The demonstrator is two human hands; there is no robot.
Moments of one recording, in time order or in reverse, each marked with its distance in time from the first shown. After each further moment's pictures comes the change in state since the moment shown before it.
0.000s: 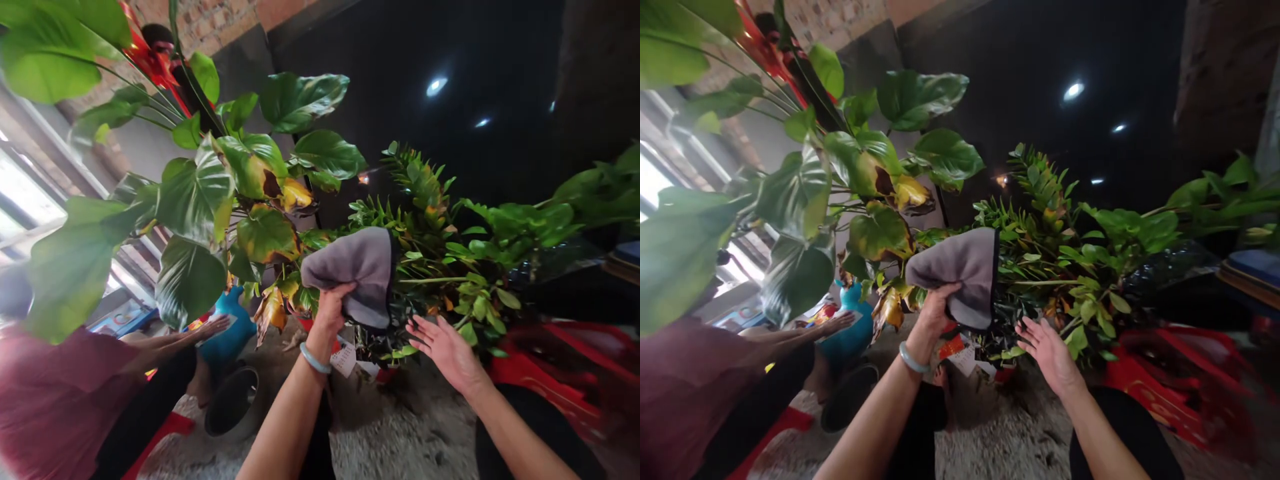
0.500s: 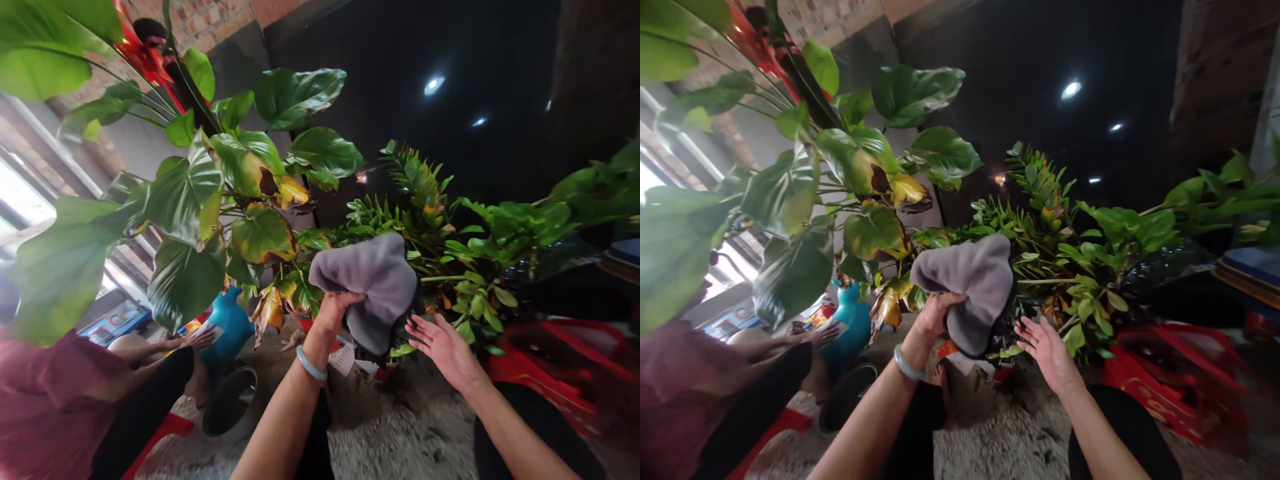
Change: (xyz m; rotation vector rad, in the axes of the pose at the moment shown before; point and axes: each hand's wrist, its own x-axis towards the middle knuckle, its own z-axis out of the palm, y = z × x) left_hand -0.010 0.005 0.001 -0.006 -0.233 -0.049; right_hand 0.001 0.000 -0.002 0.008 0.015 0.008
